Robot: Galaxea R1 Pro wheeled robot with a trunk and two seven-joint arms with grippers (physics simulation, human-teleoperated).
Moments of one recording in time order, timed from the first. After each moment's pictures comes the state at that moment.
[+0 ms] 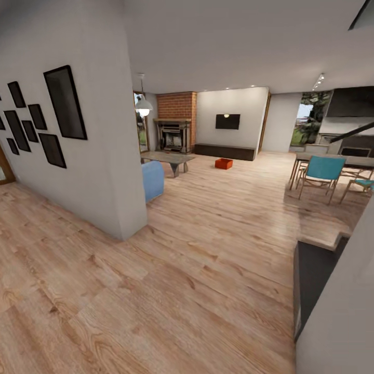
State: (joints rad) left arm -0.09 -0.03 0.11 0.06 -0.02 -0.77 0.11; right arm -0.01 0.02 0.01 -0.07 0.10 -0.74 0.02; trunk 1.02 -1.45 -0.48
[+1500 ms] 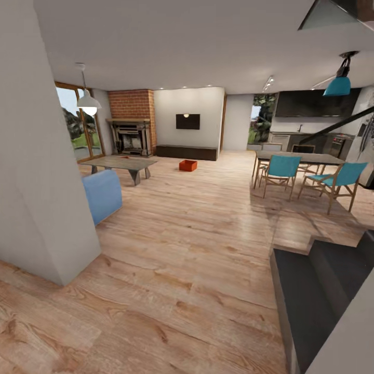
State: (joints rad) left arm -0.09 -0.03 0.11 0.06 -0.02 -0.77 0.11; right arm -0.01 0.02 0.01 -0.07 0.10 -0.74 0.02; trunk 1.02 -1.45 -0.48
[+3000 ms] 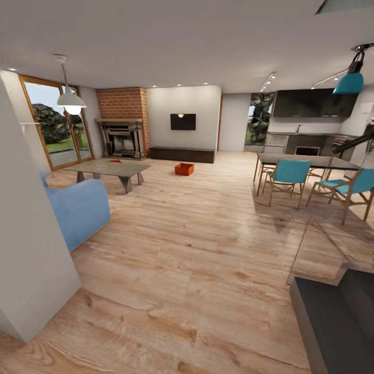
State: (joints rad) left arm -0.09 -0.03 0.11 0.06 -0.02 -0.77 0.11; right arm -0.01 0.02 0.01 -0.07 0.10 -0.74 0.02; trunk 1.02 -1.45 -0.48
